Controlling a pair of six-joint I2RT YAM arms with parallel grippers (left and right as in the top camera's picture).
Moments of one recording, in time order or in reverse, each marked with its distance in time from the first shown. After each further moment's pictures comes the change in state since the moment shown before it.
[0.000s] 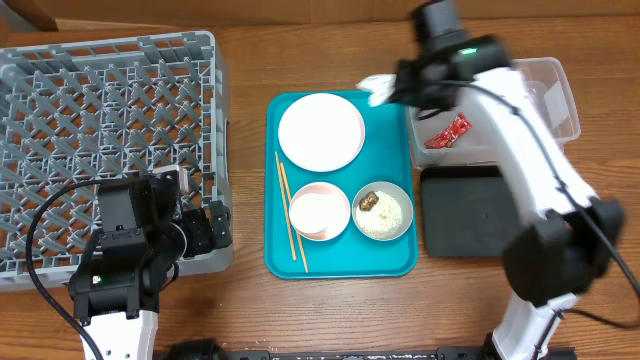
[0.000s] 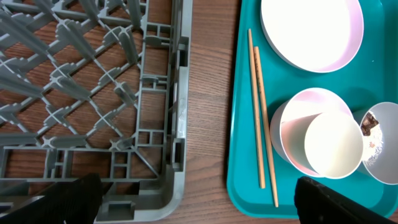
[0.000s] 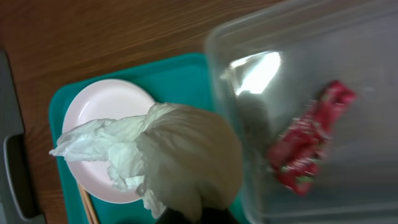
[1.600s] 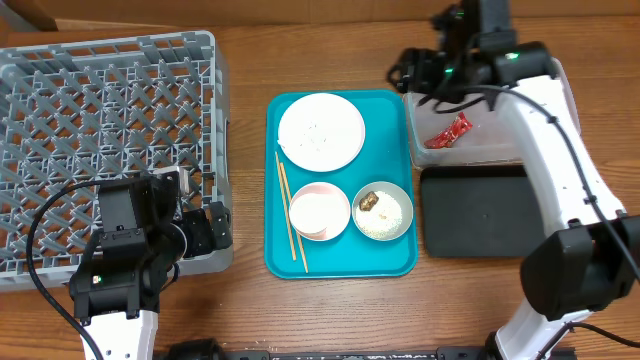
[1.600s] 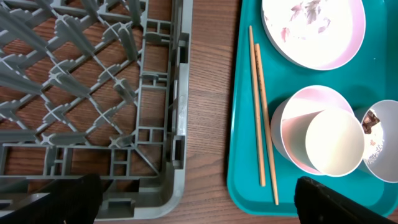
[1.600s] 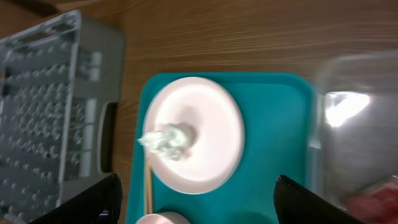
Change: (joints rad) left arm 0.000 0.000 -0.002 -0.006 0.000 0.000; right arm -0.048 -0.074 -0.122 0.227 -0.356 -0.165
